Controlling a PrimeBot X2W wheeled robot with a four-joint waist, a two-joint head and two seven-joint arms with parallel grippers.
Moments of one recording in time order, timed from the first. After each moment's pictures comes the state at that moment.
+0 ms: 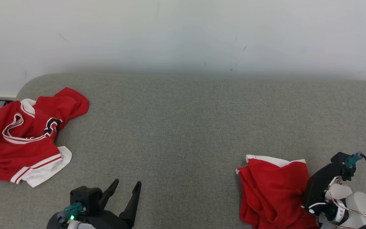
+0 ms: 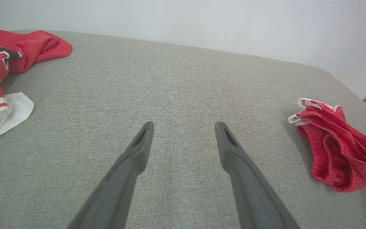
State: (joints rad) left arm -0.12 0.24 -0.50 0.11 -0.45 0.10 0.08; right arm -0.29 -0.10 -0.15 0.56 0.36 -0.12 0.77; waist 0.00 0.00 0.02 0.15
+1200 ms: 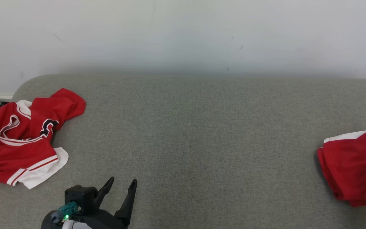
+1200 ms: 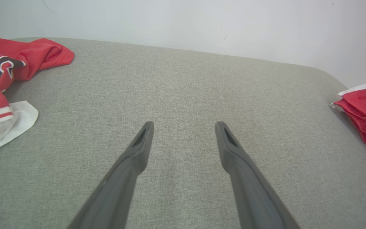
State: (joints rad) left arm -0.11 0.26 -0.49 0.09 -0.45 0.10 0.08; right arm -0.33 -0.41 -0.21 0.53 0.21 -0.12 0.56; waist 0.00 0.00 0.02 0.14
